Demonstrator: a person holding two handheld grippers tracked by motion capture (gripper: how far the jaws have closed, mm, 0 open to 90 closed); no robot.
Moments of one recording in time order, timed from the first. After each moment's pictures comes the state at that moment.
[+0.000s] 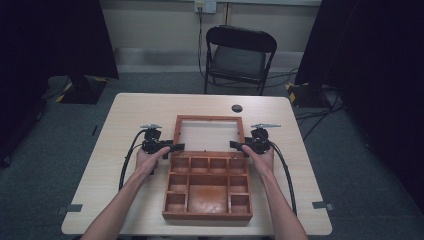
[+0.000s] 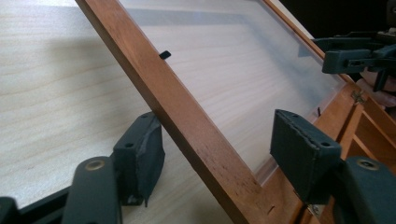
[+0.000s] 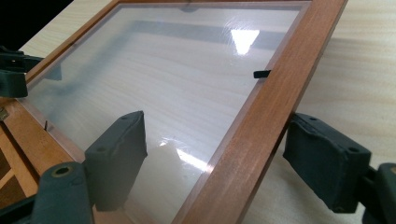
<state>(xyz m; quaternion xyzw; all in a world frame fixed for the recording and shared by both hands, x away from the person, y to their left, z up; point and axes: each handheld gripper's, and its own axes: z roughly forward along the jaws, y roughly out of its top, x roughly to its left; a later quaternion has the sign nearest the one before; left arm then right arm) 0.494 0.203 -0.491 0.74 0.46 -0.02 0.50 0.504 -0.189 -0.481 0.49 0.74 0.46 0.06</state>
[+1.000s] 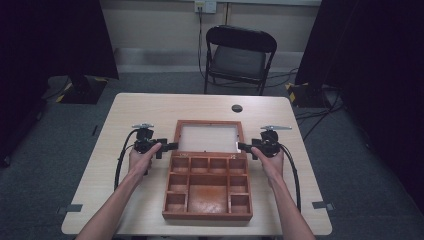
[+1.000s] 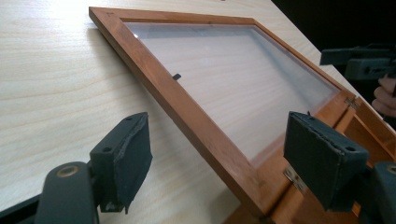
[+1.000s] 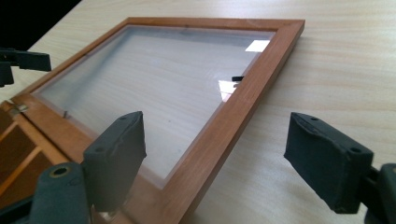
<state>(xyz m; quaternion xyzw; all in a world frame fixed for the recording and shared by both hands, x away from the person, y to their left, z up) 0.481 0.225 -0.475 0.73 0.47 0.00 0.50 0.484 -0.214 -0.464 0.49 0.74 0.46 0.07</state>
